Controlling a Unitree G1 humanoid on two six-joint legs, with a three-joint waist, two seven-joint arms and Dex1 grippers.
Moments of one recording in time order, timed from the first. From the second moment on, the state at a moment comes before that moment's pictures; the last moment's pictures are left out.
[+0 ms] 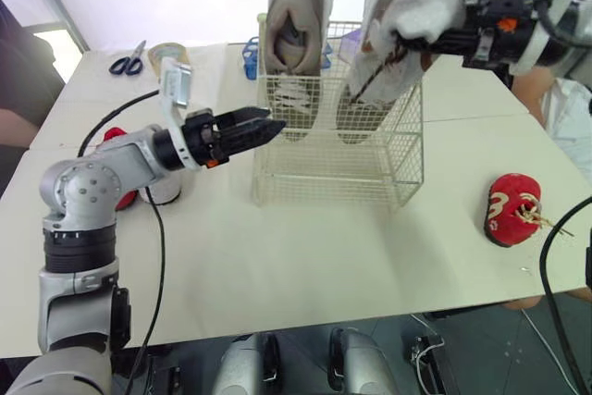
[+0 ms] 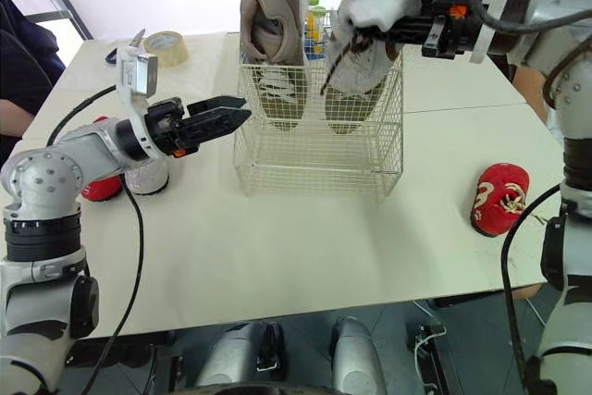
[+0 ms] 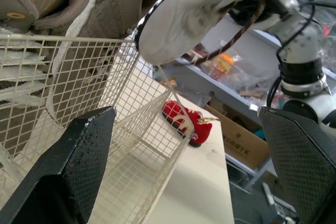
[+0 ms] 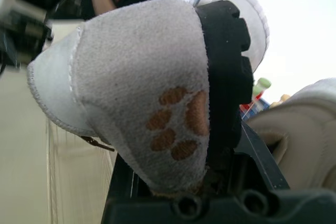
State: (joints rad) left arm -0.70 0.58 0.20 -0.10 -1.08 1.01 -0.76; right arm -1.16 -0.99 0.15 0.22 0.56 0.51 1.16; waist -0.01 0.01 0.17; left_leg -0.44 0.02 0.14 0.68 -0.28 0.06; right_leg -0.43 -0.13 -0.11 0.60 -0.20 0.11
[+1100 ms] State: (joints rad) left arm -0.62 0.56 0.11 -0.24 -0.88 0.91 -0.74; right arm -1.25 -0.84 0.16 0.63 0.15 0.23 1.49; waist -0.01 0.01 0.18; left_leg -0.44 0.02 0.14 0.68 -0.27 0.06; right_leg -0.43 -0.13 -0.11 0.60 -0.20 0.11
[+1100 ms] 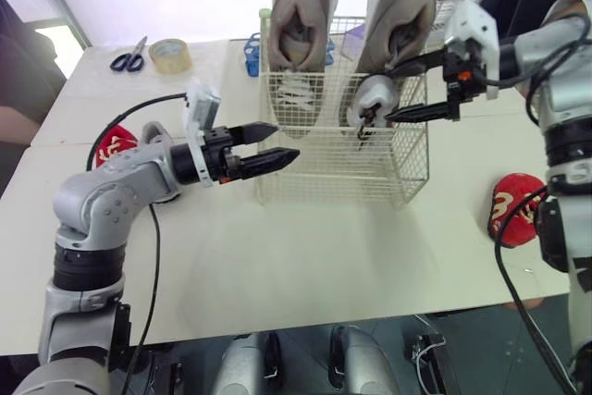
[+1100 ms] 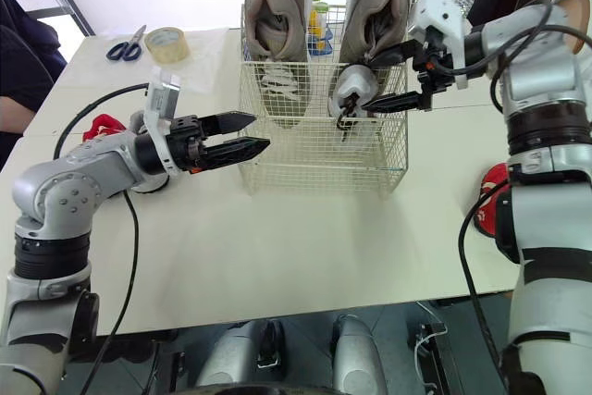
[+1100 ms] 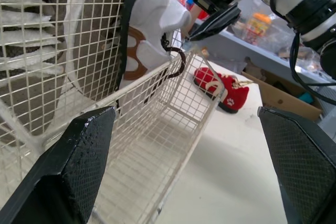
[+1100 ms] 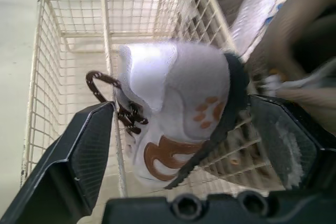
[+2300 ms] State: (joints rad) left arm -1.01 0.85 -0.06 0.74 -0.08 0.58 -0.68; right arm -0.81 -0.68 -0.08 -0.41 0.70 0.86 0.89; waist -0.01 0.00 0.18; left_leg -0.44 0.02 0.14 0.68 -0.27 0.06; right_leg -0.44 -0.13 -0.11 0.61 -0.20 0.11
